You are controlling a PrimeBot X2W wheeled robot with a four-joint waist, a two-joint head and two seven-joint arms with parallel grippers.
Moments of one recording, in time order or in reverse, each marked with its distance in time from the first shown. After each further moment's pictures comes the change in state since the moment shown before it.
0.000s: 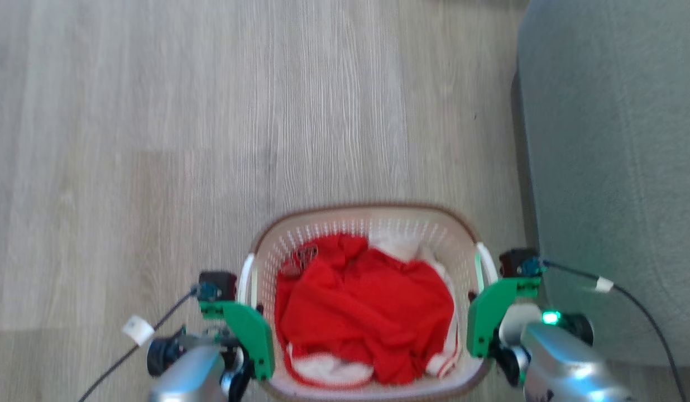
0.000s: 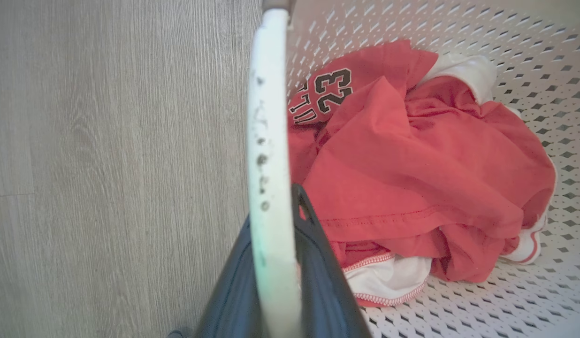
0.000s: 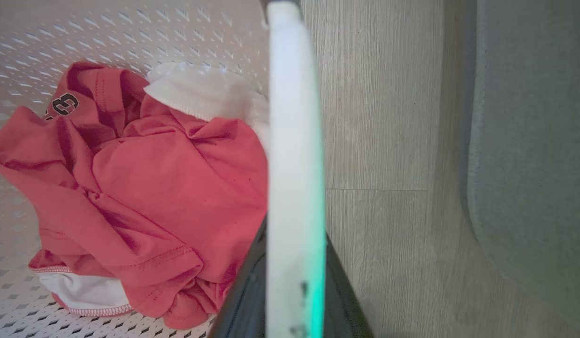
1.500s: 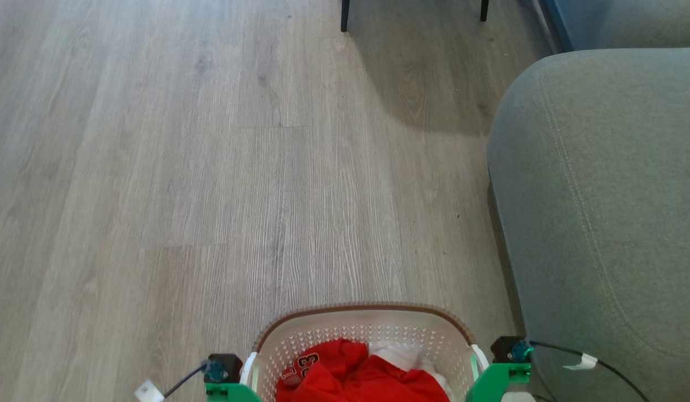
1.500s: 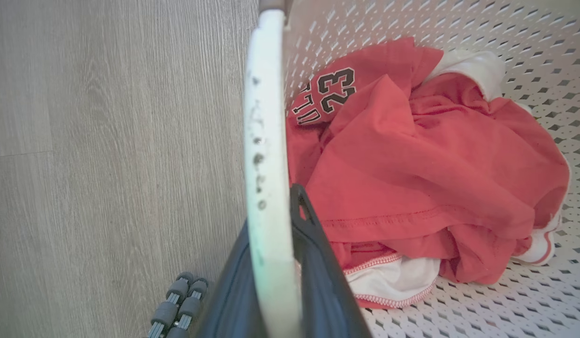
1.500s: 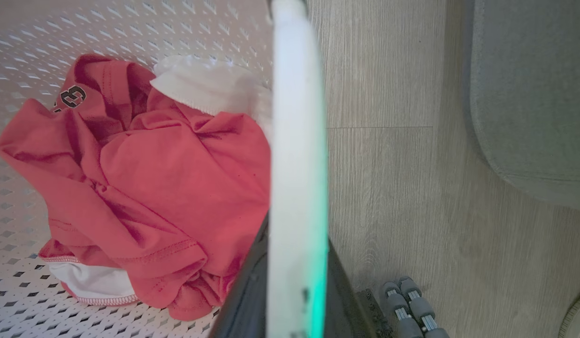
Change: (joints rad) left arm 0.183 0.011 -0.188 0.040 -0.138 -0.001 0.076; right arm 0.179 -0.001 0.289 0.016 0.296 0.000 0.088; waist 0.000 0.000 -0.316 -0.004
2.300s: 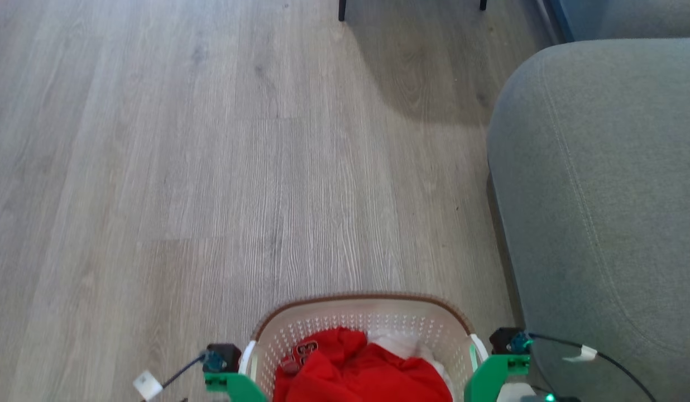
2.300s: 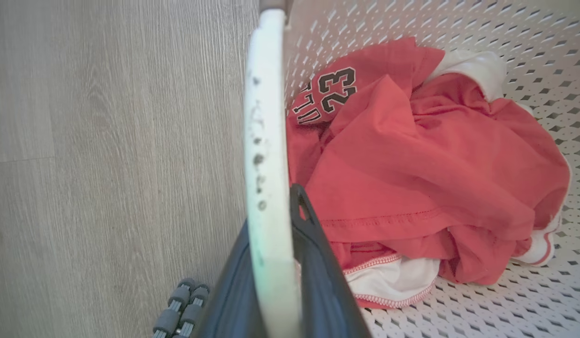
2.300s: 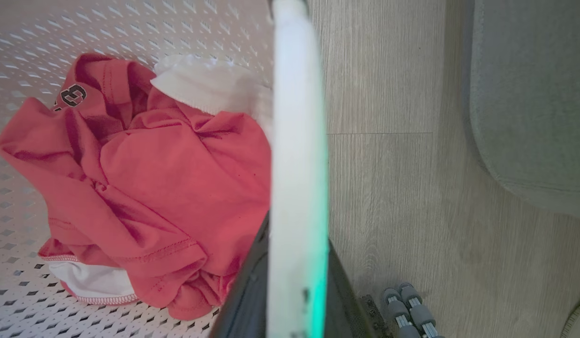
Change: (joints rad) left arm -0.027 0.001 -0.040 0.009 -0.042 0.002 -0.015; right arm -0.032 0.000 0.088 0.012 0.083 0.000 -0.032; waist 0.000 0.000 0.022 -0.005
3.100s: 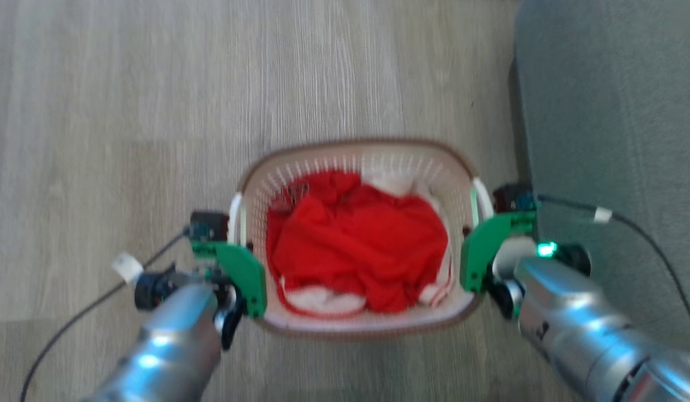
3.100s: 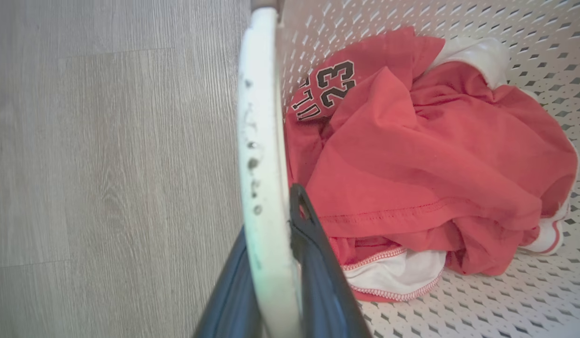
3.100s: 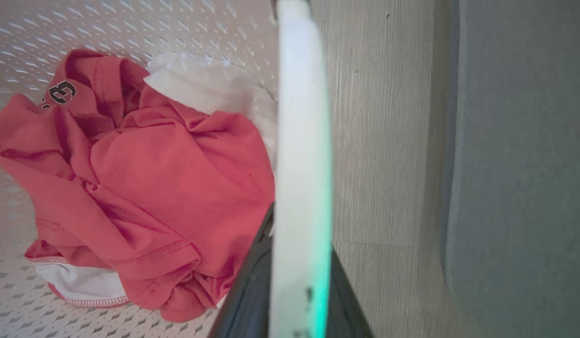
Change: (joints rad) left arm -0.335 -0.002 0.005 0.021 0.000 0.015 -0.086; right arm -0.373 0.000 0.038 0.053 -0.005 0.000 -0.079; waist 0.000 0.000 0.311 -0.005
